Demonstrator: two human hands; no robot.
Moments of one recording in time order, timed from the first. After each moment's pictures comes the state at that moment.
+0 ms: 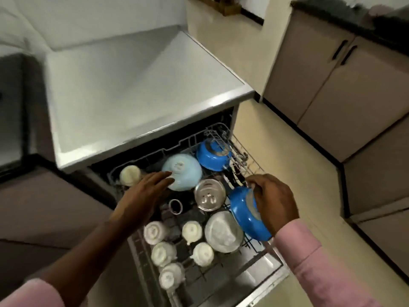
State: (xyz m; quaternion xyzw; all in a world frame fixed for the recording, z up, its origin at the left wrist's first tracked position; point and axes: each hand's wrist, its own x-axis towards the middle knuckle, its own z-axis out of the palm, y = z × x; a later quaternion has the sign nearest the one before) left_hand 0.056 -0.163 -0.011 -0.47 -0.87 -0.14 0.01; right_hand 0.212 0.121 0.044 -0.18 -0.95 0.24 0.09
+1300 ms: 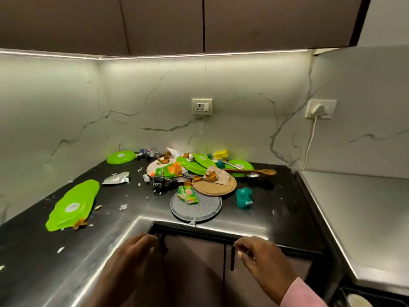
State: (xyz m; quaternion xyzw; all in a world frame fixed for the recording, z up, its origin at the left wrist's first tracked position) left_hand 0.198 -0.817 0.176 -0.03 -0.95 -0.20 0.24; right_hand 0.100 -0.497 0.205 0.29 -0.92 0.28 0.02
